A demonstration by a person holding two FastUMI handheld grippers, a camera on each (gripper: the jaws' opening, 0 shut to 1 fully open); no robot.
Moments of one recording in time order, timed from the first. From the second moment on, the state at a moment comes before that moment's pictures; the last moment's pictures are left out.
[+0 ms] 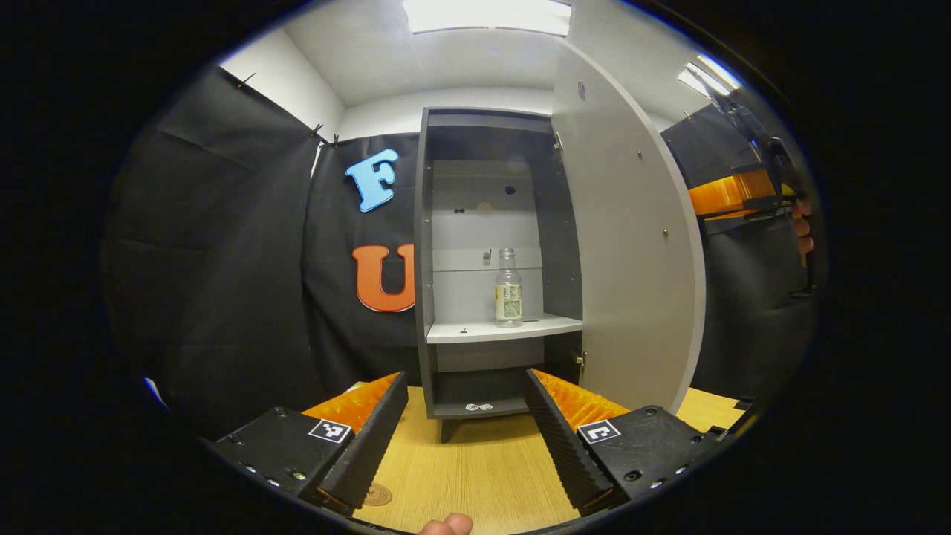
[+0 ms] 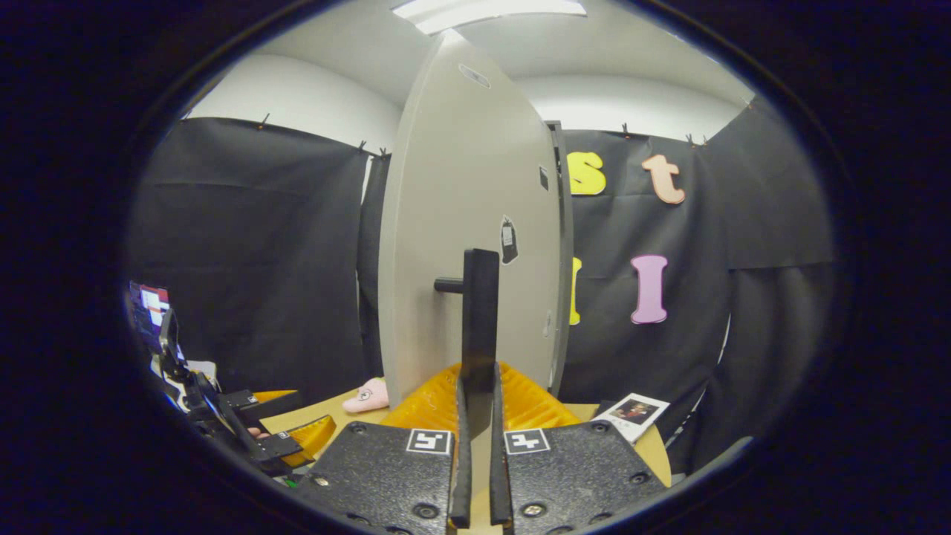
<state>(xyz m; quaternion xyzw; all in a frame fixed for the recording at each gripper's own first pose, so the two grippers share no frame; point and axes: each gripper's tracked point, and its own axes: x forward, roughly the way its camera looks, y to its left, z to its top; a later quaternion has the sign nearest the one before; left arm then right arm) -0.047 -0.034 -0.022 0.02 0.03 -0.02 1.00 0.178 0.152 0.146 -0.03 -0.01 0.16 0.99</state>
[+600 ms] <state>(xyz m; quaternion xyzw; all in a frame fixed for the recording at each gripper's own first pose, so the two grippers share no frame) -0.054 -0.067 -0.027 0.02 0.04 -0.05 1.00 0.191 0.103 0.150 -0.04 -0.01 0.06 1.00</state>
